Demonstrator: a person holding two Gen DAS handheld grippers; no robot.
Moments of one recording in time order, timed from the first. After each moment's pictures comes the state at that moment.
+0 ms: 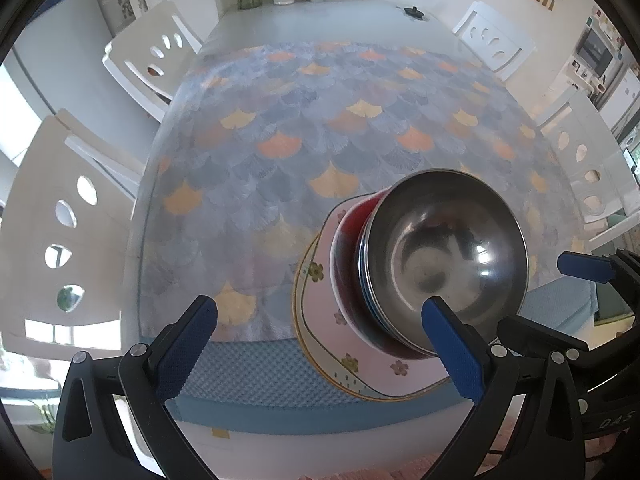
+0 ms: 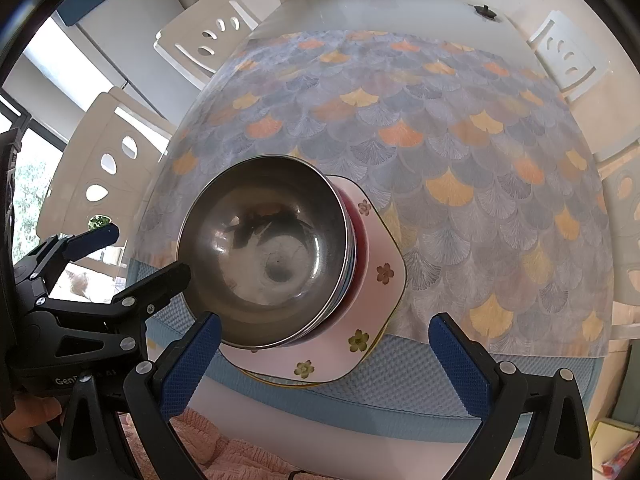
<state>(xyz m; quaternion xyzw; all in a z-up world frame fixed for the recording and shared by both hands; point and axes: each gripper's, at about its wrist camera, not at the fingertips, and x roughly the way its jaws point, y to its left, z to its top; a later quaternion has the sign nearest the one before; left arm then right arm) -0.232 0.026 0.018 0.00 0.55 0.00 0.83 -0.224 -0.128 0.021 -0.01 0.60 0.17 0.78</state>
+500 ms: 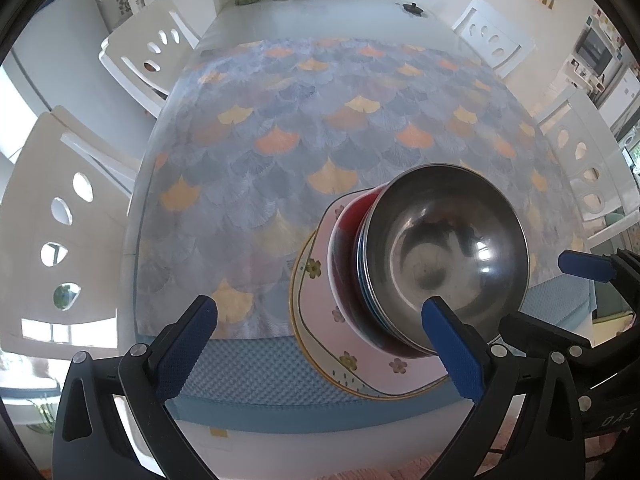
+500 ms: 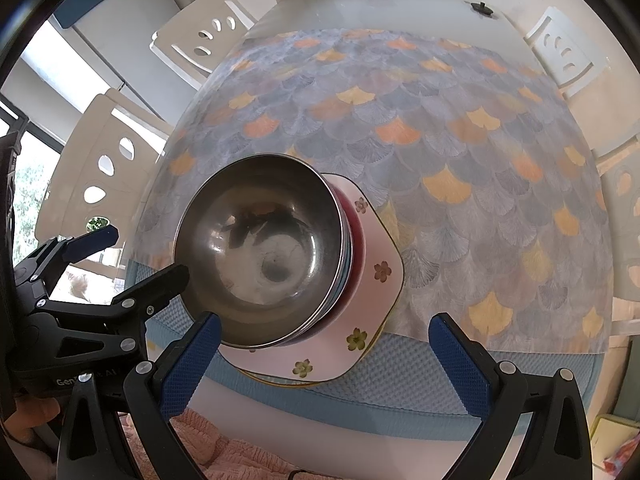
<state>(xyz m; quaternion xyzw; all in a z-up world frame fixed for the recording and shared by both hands) -0.230 0.024 0.016 0.00 0.56 -0.01 0.83 -0.221 -0.132 0.019 -0.01 0.60 0.17 0.78</state>
